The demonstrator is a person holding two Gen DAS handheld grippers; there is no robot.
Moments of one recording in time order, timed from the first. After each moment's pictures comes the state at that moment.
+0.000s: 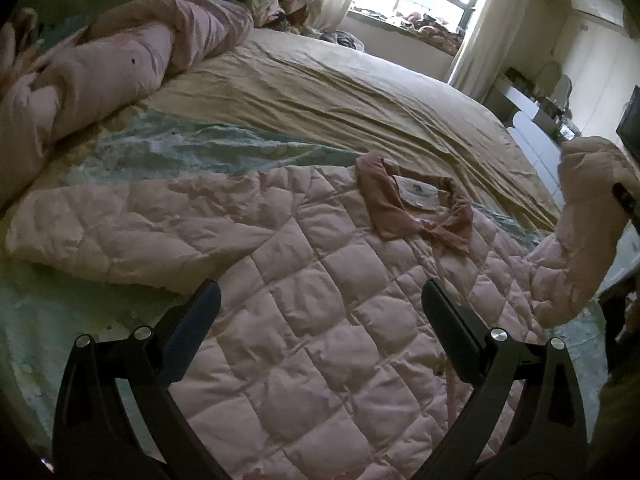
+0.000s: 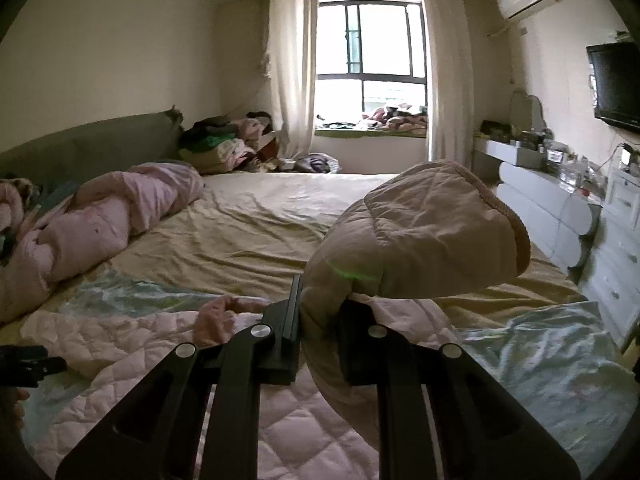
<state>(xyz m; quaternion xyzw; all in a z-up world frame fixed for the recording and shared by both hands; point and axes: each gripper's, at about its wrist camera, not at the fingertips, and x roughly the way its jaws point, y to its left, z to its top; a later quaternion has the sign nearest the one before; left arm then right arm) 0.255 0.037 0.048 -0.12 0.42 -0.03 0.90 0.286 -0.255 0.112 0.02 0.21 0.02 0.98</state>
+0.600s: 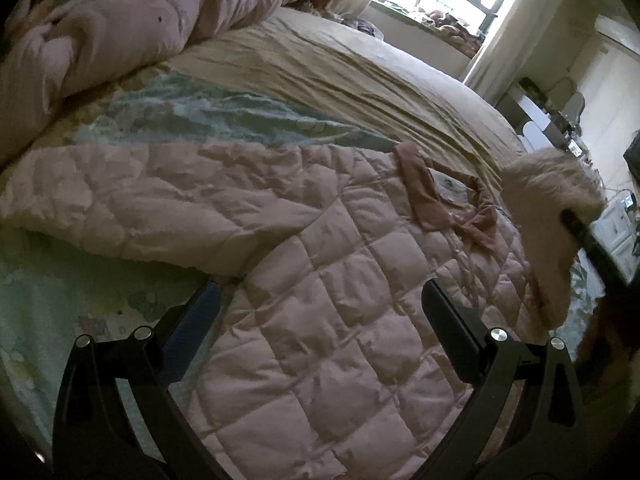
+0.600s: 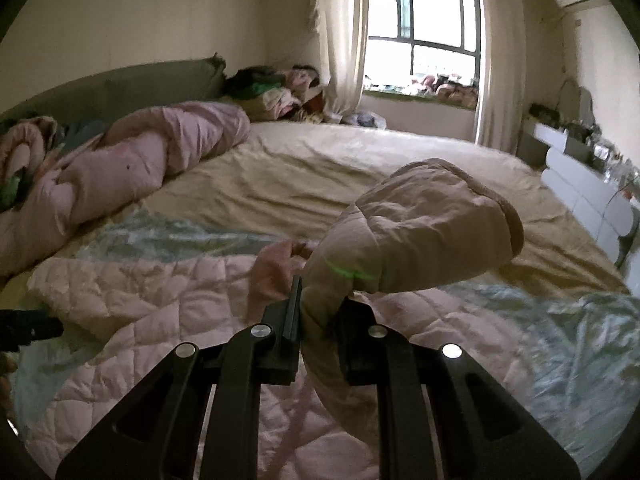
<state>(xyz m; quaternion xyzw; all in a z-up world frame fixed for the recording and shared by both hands) 0.257 0.094 0.014 -0.16 0.45 -0.02 0.88 0.328 -0.149 0.031 -0.02 0.28 0.09 0.96</state>
